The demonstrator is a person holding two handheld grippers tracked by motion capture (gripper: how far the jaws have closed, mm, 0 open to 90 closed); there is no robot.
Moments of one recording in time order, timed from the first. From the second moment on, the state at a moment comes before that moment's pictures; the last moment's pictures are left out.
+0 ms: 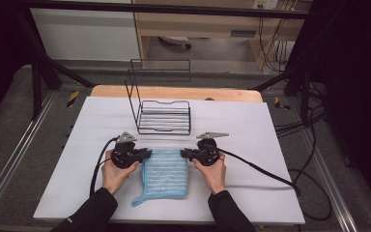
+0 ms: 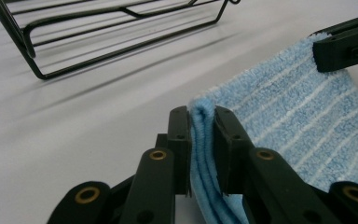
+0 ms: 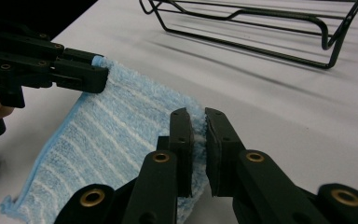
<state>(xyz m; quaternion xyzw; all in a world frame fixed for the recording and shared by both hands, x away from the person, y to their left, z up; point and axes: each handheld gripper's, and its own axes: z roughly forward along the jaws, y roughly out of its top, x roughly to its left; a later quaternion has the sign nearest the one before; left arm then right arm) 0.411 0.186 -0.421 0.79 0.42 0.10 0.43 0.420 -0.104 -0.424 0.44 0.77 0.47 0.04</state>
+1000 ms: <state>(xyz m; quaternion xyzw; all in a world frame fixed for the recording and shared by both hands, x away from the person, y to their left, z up) 0.381 0.191 -0.375 0.76 0.40 0.15 0.49 0.393 -0.110 -0.380 0.39 0.75 0.53 0.09</state>
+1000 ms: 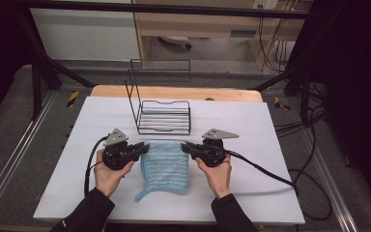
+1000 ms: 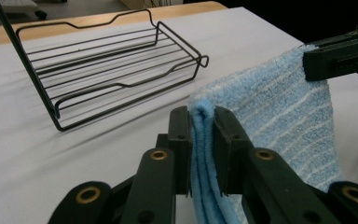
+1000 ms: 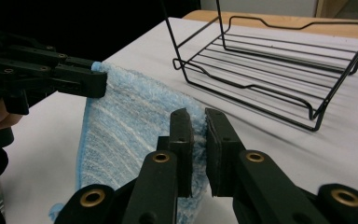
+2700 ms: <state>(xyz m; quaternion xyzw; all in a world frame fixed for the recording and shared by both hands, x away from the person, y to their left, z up) 0.382 0.200 -0.277 0.70 0.35 0.23 0.58 0.379 -0.102 -0.278 0.32 0.69 0.62 0.21</state>
